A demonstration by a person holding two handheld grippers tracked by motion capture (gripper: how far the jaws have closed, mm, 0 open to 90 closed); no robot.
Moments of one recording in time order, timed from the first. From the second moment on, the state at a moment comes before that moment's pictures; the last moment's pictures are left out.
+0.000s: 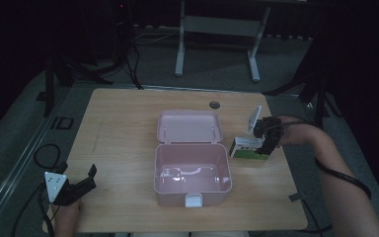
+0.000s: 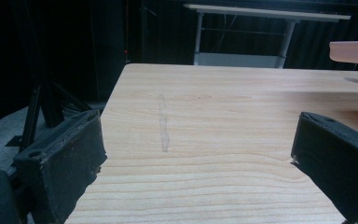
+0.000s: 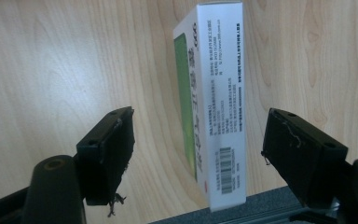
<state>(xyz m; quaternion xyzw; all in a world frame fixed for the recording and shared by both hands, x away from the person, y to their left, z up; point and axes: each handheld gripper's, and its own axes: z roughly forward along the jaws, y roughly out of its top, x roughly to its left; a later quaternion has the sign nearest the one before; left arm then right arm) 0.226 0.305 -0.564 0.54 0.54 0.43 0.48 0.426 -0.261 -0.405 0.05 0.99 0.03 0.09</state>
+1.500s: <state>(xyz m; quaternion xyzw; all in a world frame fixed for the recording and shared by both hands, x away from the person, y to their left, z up) 0.227 0.303 -0.563 0.55 0.54 0.42 0.48 0.469 -0.254 -0.465 0.04 1.00 -0.03 0.01</state>
